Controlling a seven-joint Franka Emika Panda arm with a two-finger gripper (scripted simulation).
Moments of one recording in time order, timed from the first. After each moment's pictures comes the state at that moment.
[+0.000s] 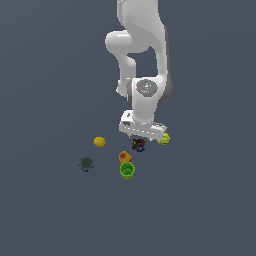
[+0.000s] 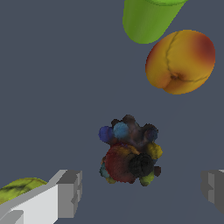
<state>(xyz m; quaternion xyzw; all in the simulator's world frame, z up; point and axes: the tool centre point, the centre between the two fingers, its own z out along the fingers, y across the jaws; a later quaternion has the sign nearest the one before) -0.053 0.059 0.082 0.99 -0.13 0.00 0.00</state>
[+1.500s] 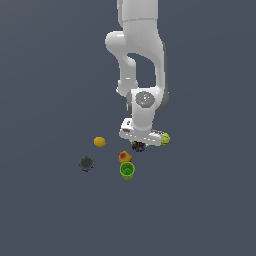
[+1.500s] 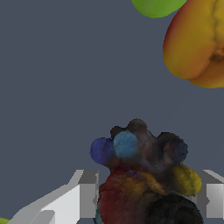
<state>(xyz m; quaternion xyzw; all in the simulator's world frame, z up) -0.050 0.058 0.035 0.99 -0.14 0.01 0.00</state>
